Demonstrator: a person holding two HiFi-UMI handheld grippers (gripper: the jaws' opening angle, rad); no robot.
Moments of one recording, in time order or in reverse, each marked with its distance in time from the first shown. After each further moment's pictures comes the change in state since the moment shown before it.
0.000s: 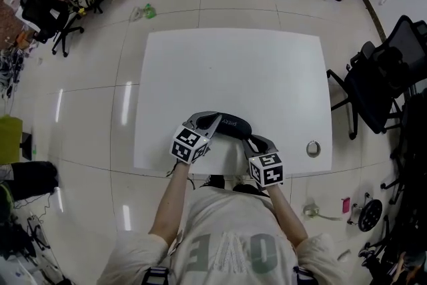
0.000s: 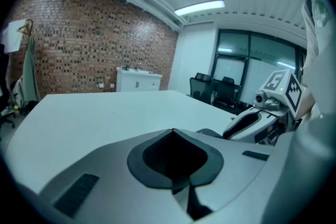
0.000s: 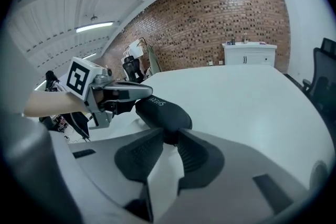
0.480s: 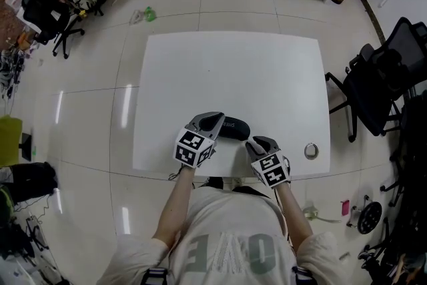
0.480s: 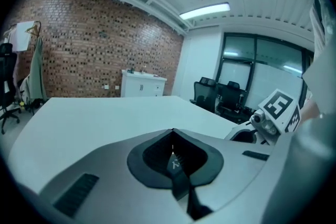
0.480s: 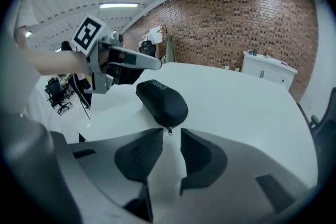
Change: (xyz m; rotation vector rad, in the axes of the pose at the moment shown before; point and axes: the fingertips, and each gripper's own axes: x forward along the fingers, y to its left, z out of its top) left arm 0.001 -0.015 0.029 -0.046 -0.035 0.056; right arm -0.002 -0.016 -0.016 -0.276 0.086 0.044
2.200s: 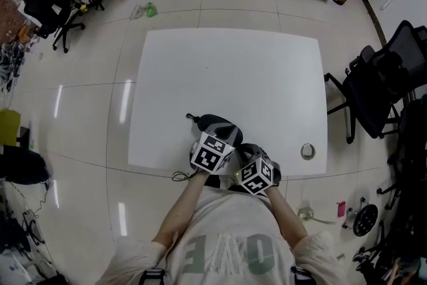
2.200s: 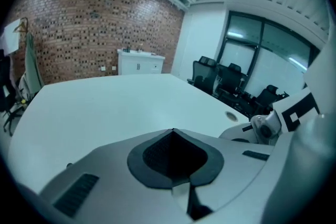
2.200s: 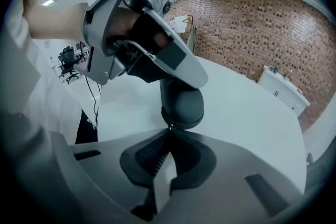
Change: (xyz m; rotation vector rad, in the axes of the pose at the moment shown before) left arm 0.026 -0.061 -0.035 -0.020 0.253 -0.004; right arm 0.010 0.040 -0.013 -0.294 0.087 0.039
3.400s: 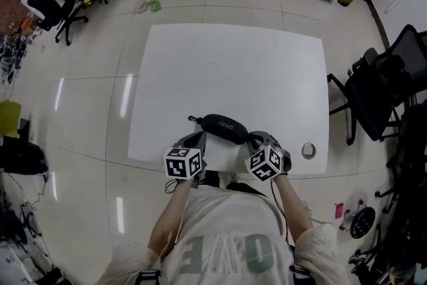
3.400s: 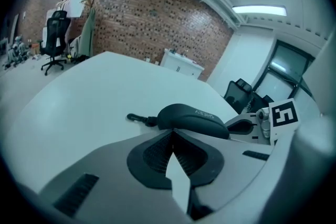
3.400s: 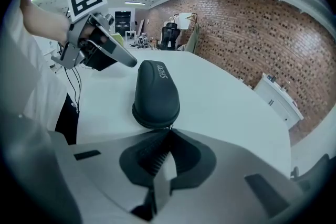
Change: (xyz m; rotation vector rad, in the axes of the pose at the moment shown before) left arm -0.070 0.062 -0.078 -0.452 -0.083 0.234; right arm 0.002 -0.046 -0.012 -0.101 0.054 -0.051
